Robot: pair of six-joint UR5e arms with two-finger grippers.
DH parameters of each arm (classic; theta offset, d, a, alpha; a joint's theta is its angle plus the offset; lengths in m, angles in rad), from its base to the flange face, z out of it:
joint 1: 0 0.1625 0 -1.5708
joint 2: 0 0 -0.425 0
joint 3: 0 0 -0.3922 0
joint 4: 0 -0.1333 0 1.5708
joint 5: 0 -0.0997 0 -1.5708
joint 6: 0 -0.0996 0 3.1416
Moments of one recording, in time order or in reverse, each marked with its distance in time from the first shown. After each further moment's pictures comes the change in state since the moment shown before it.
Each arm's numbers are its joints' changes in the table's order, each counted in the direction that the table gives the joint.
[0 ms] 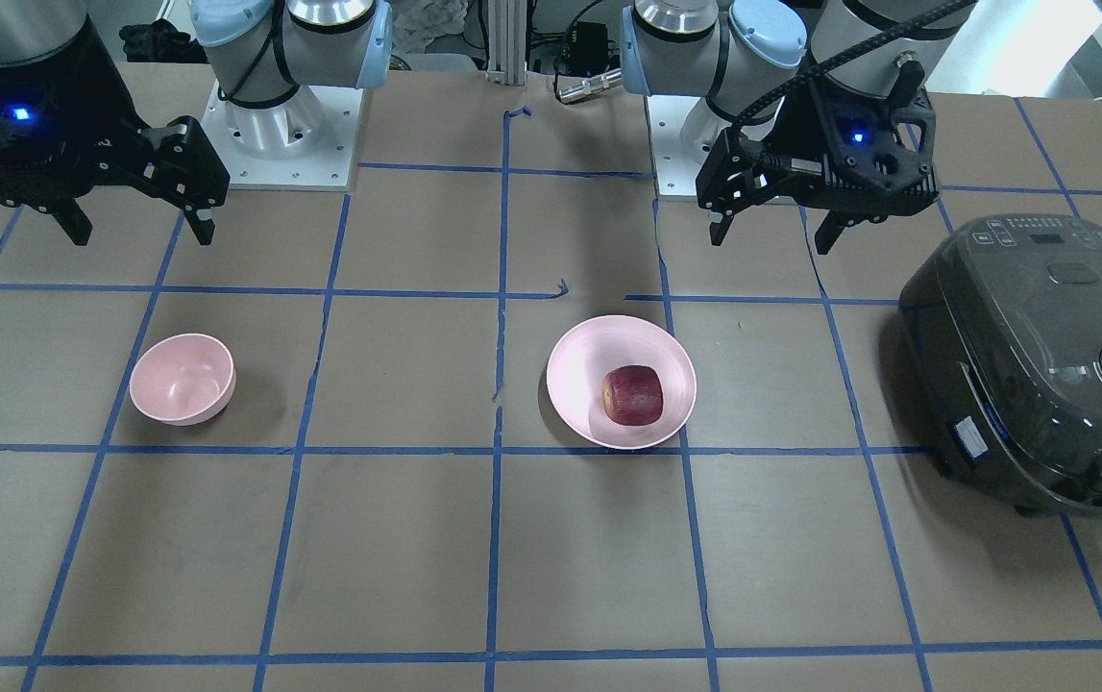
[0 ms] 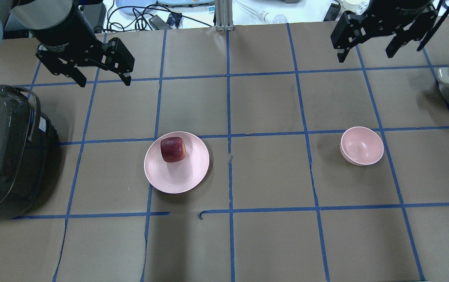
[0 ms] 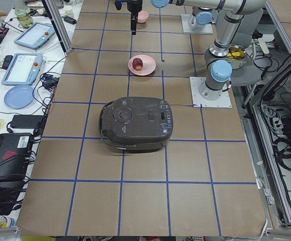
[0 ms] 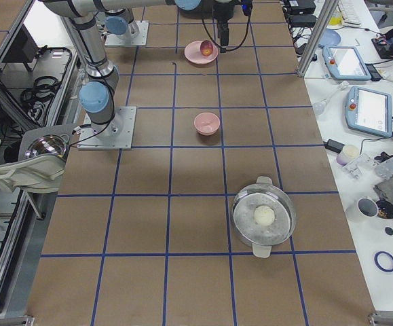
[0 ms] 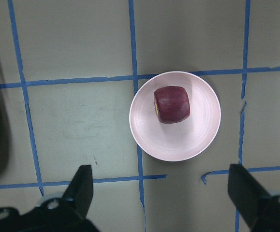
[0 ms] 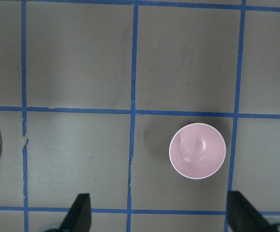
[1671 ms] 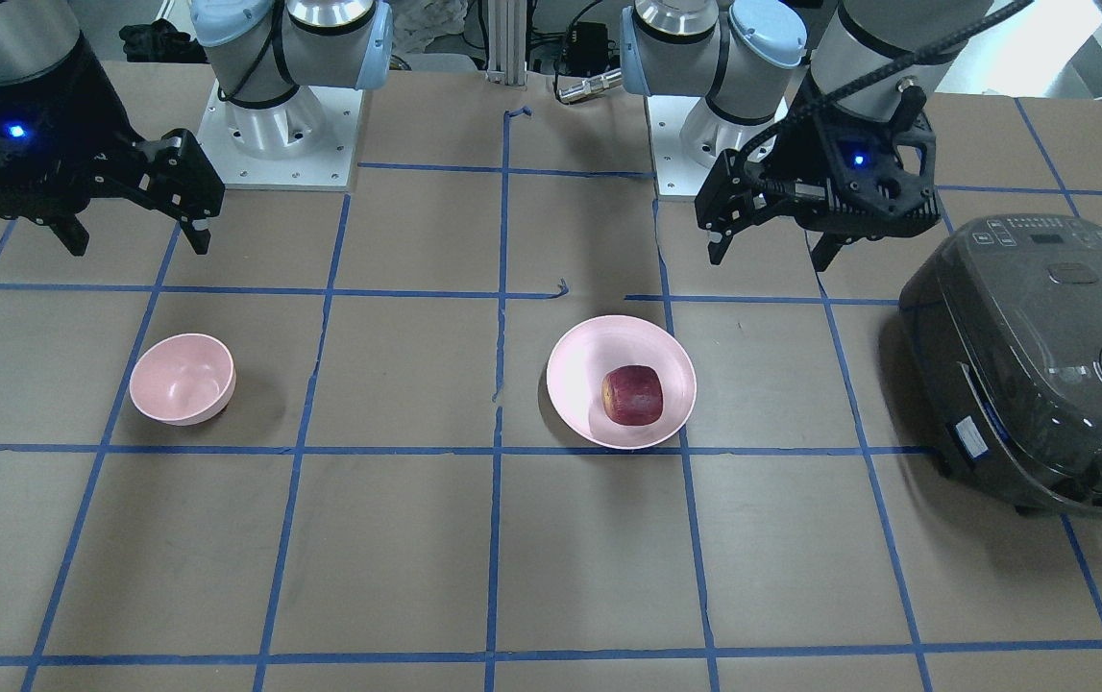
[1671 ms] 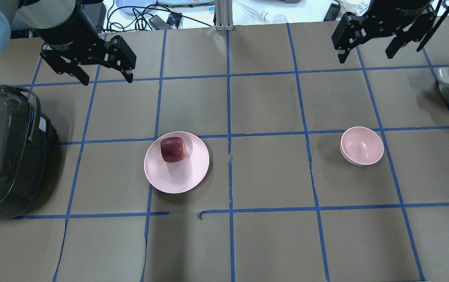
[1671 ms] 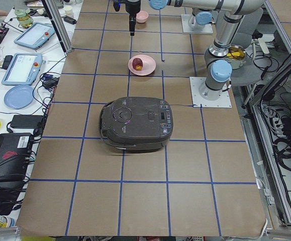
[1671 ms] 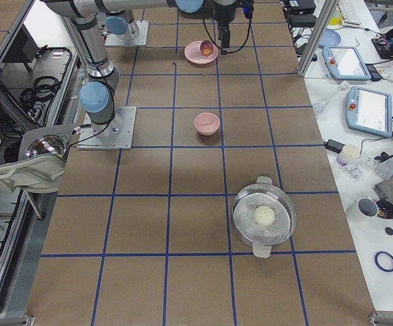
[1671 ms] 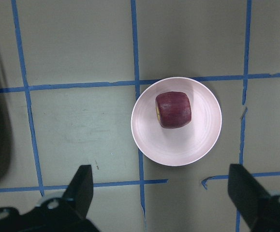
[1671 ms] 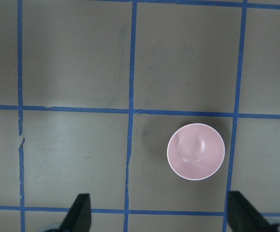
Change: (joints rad) left arm 0.000 0.037 0.017 -0.054 0.011 0.050; right arm -0.025 -0.020 -0.001 0.000 -0.003 0.027
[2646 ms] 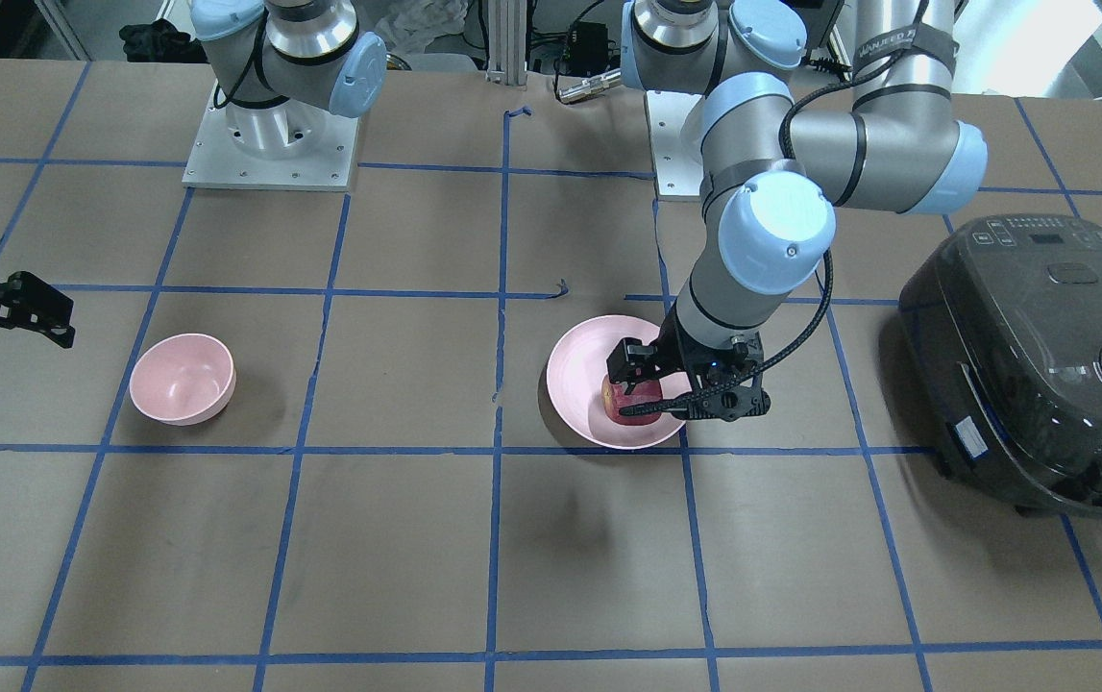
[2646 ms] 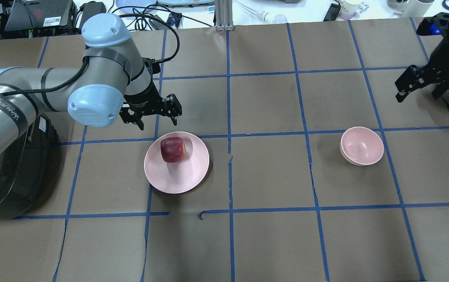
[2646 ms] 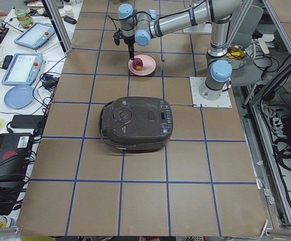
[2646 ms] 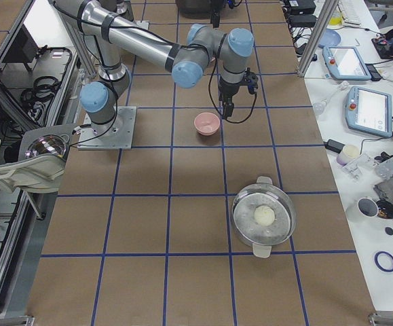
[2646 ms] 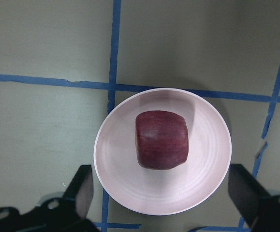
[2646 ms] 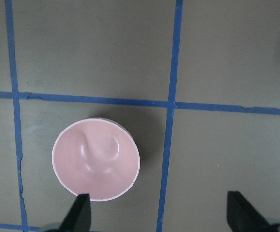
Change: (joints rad) left arm -0.072 0.224 0.279 -0.376 0.010 0.149; right arm -0.342 -0.110 -0.291 0.262 -0.008 0.359
